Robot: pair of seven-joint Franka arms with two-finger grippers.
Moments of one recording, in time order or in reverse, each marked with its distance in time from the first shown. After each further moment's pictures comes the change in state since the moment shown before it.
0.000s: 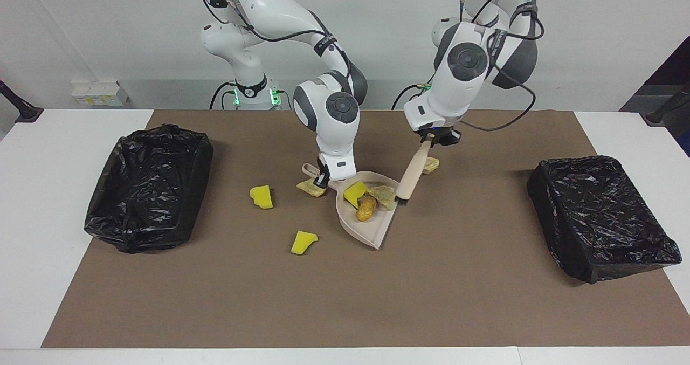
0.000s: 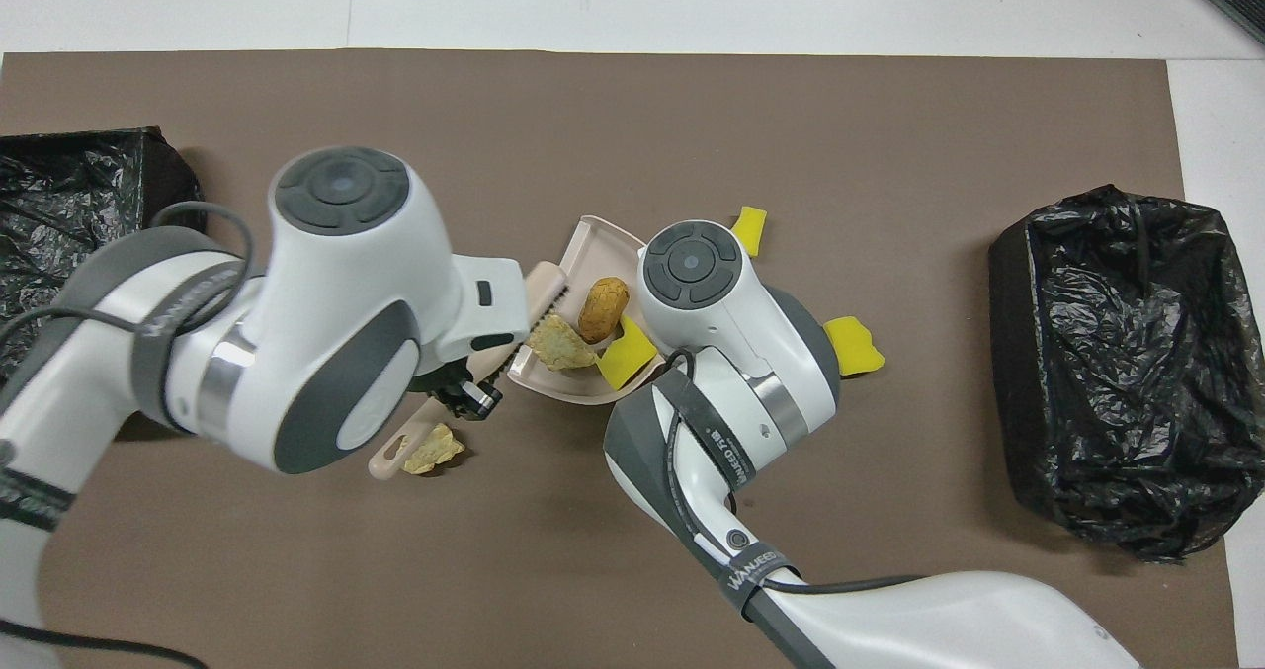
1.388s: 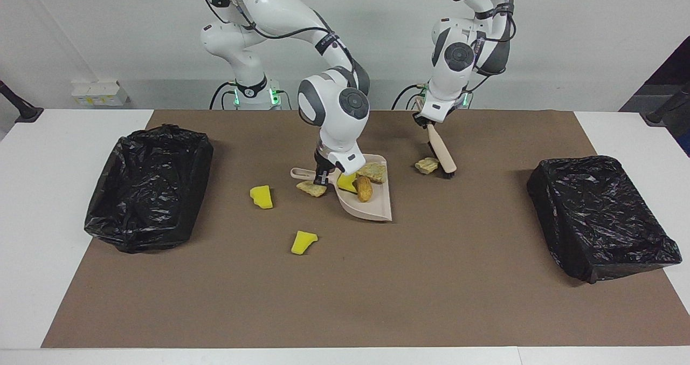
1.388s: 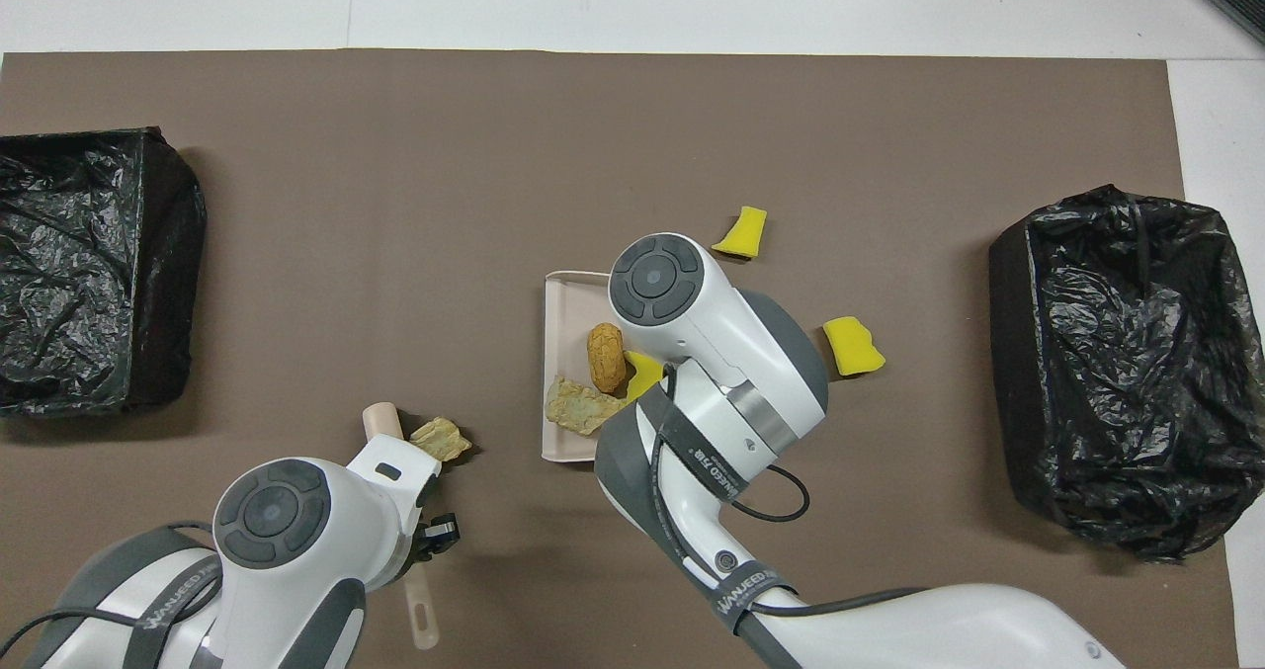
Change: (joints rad) left arm -0.064 -0.407 -0.017 -0.799 -0.145 0.429 -0.686; right arm 0.021 -0.004 0.001 0.022 -0.133 -0.103 -0.335
